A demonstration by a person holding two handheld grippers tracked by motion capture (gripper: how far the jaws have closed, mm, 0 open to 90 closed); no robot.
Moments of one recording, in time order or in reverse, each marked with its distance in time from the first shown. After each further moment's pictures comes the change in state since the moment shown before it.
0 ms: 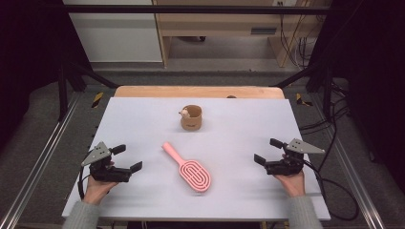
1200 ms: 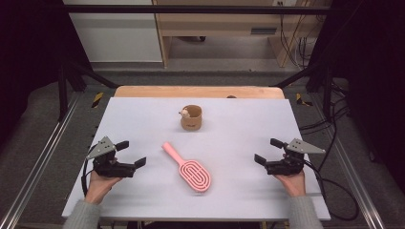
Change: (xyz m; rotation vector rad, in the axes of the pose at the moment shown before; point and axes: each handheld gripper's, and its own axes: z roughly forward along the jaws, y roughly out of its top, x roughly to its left) left arm -0.009 0.022 0.007 0.038 0.015 -0.001; right arm 0.000 0.001 -0.001 0.002 -0.004 -0.006
